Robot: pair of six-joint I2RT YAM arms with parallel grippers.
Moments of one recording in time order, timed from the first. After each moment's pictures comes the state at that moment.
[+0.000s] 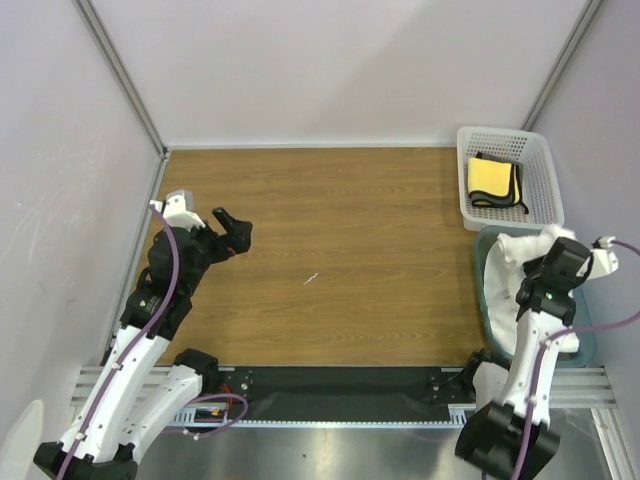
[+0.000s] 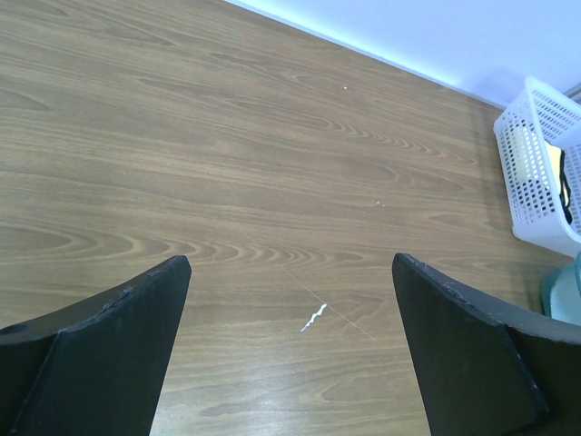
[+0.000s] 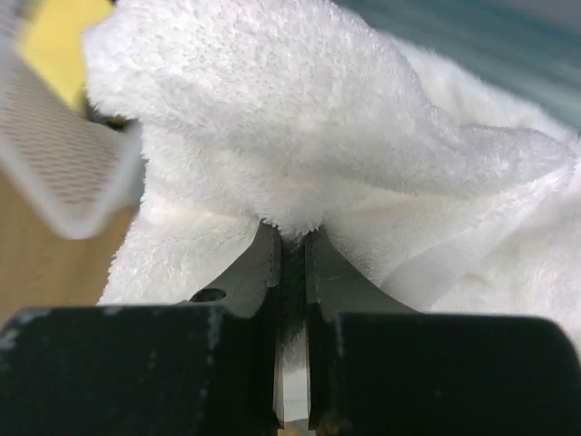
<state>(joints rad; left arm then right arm) -0.32 0.67 0.80 -0.40 -0.15 -0.51 -0.52 0.83 0.59 -0.37 0.19 0.63</state>
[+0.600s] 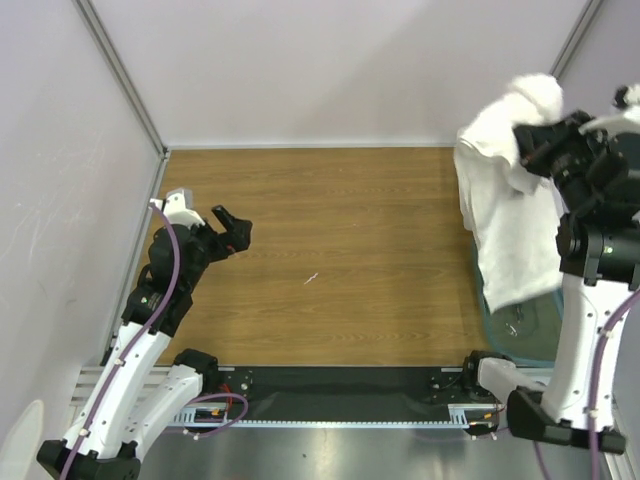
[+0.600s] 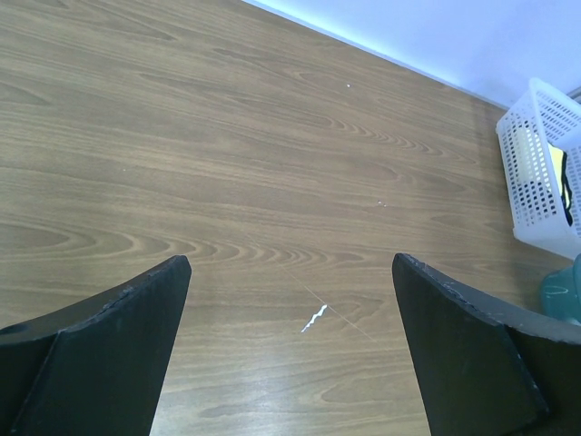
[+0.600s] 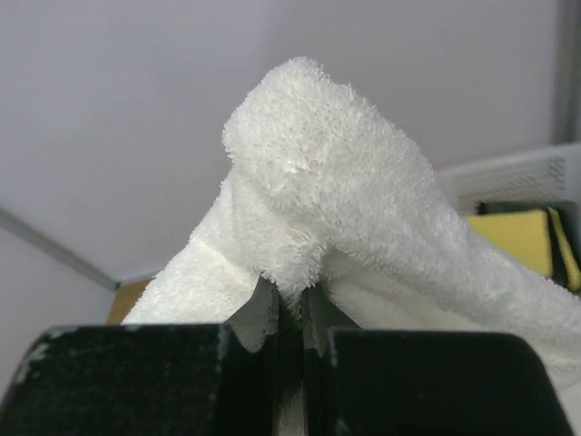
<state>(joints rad) -0.29 0.69 0.80 -0.40 -0.12 -0.52 -0.20 1.04 1.64 -0.61 -0.21 0.44</state>
